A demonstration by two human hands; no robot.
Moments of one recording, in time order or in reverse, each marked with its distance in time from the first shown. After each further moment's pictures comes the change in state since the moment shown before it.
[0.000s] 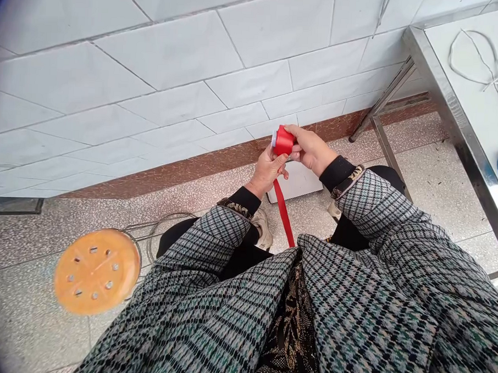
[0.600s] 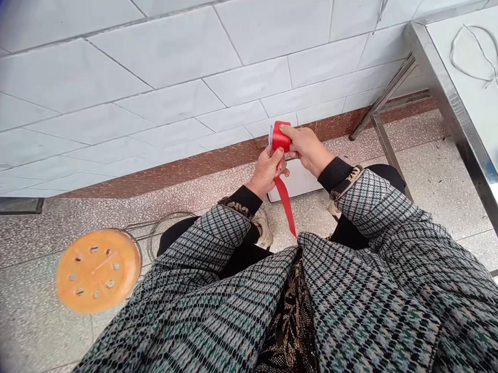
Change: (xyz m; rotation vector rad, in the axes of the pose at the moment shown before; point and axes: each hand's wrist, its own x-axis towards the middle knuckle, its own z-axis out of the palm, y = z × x) left_hand -0.004 0.004 0.007 -0.099 0.004 -0.036; right_hand 0.001 0.014 0.001 -0.084 0.009 -0.104
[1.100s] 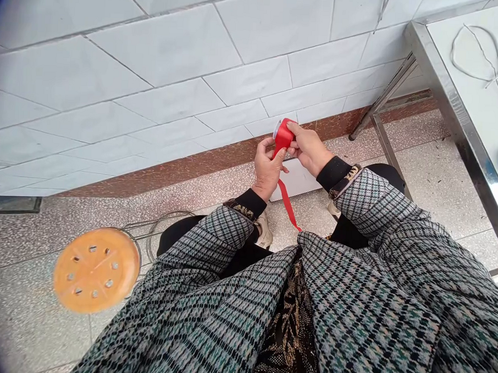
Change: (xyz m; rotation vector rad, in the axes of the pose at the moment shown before) left_hand 0.005 -0.014 0.005 0.273 0.356 0.213; right_hand 0.001 -0.004 0.004 0.168 0.120 0.050
